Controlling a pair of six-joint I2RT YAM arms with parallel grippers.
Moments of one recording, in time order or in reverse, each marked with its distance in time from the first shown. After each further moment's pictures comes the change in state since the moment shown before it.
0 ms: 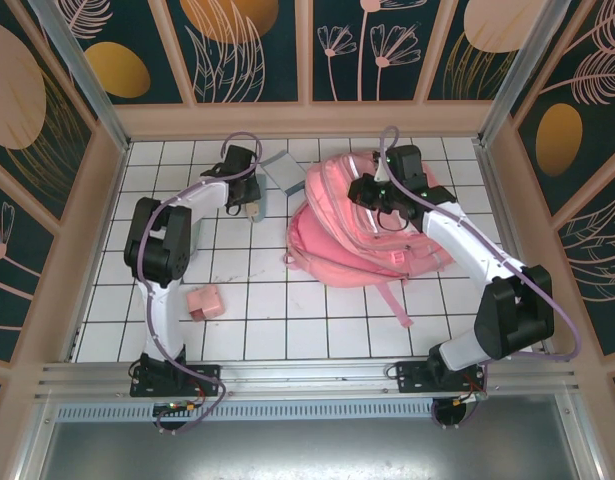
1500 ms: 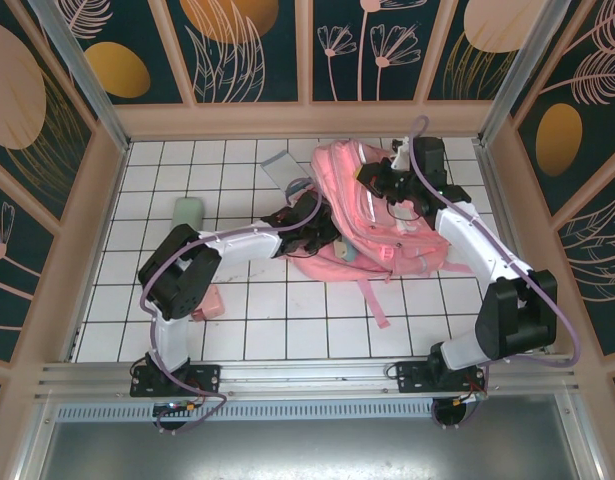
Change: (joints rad) left arm -0.488 -0.125 -0.217 0.293 0.196 -0.687; right arm -0.116 -0.019 -0.029 0.165 -0.209 0.223
